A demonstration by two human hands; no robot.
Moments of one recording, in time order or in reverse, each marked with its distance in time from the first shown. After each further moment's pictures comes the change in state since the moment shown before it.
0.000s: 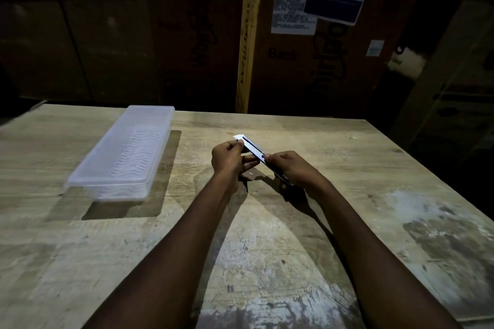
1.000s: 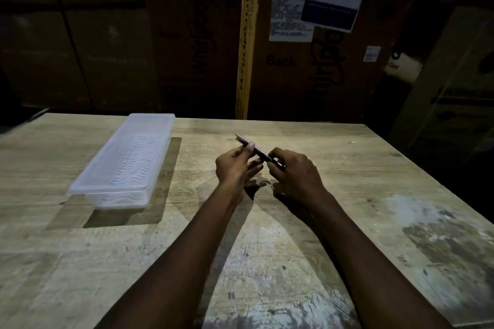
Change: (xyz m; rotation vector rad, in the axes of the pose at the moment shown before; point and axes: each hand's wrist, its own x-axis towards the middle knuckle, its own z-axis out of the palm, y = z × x) left_hand -0.013 -0.003 0.007 -0.093 -0.028 -0.020; right_hand 0.000 0.012 0.004 -0.655 0.413 -0.355
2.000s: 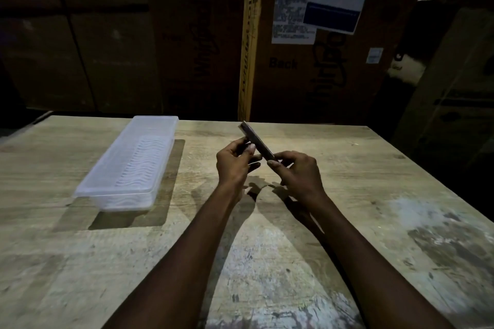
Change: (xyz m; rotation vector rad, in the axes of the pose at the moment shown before) left_hand -0.001 0.013 -0.005 0.140 -0.102 0.205; right_hand 0.000 -0.006 0.004 0.362 0.111 0.212
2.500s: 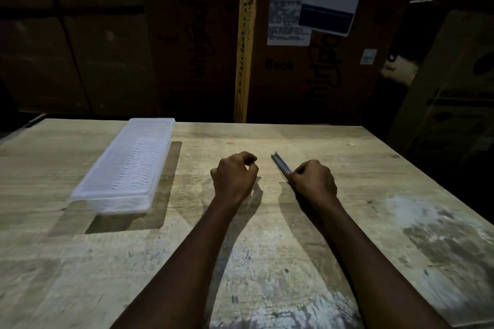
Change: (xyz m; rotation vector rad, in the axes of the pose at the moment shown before) left_hand -0.007 -0.013 -0.008 0.942 0.035 0.291; right_hand 0.001 0.024 -0.012 -0.332 -0.015 0.432
